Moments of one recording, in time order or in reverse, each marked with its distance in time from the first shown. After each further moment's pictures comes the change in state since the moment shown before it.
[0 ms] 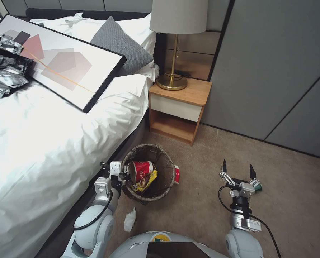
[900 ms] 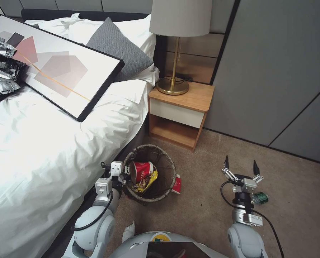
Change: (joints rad) left arm 0.003 0.002 0.006 -0.003 0.003 0.001 -0.001; right arm 0.061 -0.026 0.036 -0.034 -0.018 -0.015 0.030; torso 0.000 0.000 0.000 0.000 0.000
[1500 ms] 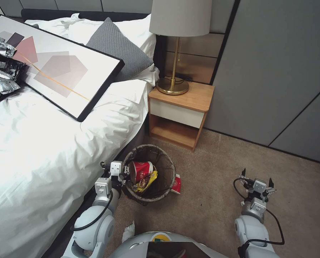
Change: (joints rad) left arm 0.000 -0.001 -0.003 0.000 0.000 0.001 0.000; right arm 0.119 -0.043 0.075 -0.197 0.071 -0.404 0.196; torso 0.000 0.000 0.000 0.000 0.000
